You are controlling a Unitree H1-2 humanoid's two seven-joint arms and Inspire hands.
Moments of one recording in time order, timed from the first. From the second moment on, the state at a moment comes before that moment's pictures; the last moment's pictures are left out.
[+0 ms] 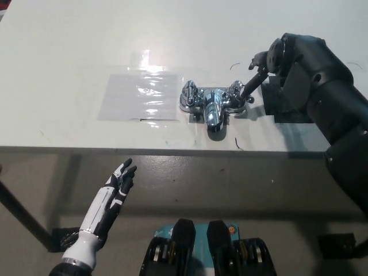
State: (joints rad) left_arm -0.06 0.12 -0.06 -0.05 0.06 -0.02 -0.11; right_arm -1.41 -0.15 0.66 1.41 -0.54 0.30 0.51
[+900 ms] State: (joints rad) left_arm -0.06 0.12 -0.05 -0.04 0.05 -0.02 -0.11; right_arm -1.35 -0.15 0.61 1.39 -0.54 0.31 0.23
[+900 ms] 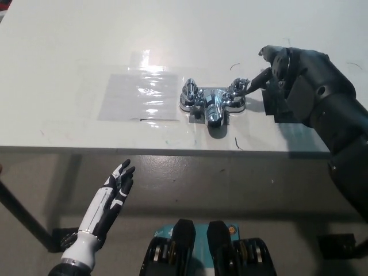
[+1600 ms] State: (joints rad) left_arm -0.05 0.12 -0.04 -0.04 0.01 -0.02 -0.11; right_arm -1.33 -0.32 0.22 1.10 -0.38 0.34 0.25
